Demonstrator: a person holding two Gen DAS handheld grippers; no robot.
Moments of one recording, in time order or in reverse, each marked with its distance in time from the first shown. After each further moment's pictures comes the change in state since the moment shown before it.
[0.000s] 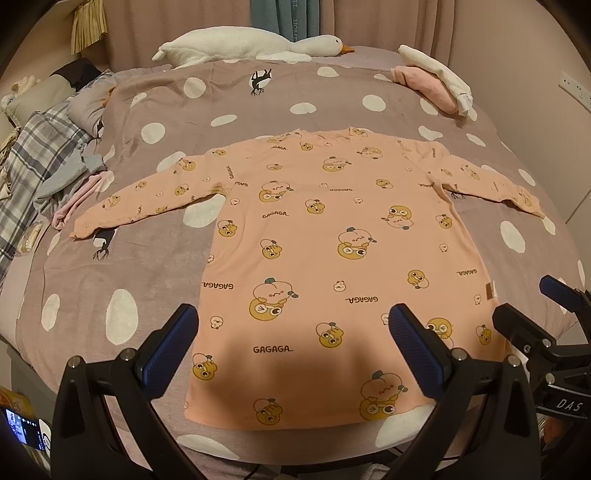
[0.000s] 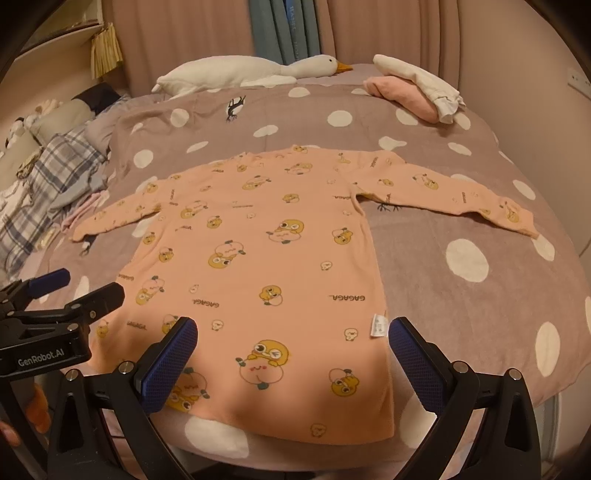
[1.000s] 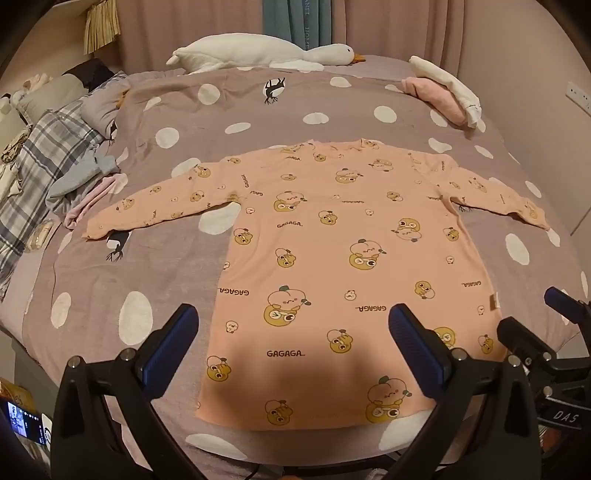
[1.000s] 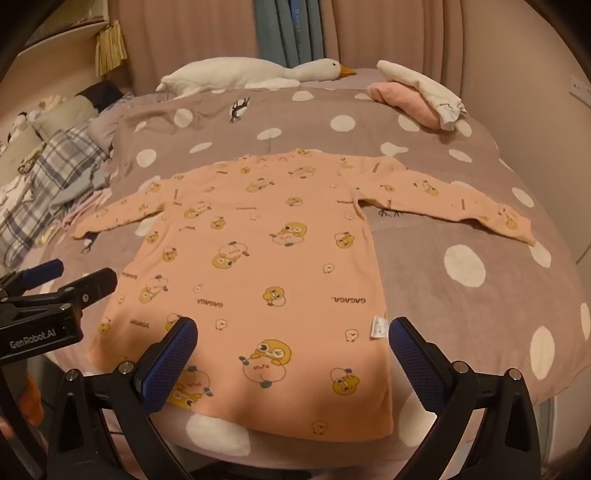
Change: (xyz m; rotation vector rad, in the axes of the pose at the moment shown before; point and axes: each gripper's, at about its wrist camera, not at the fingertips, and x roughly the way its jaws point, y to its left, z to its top) left arm -0.011 0.005 0.004 -0.034 -0.018 0.015; right arm -0.004 0.003 0.000 -0.018 -0.008 -0.010
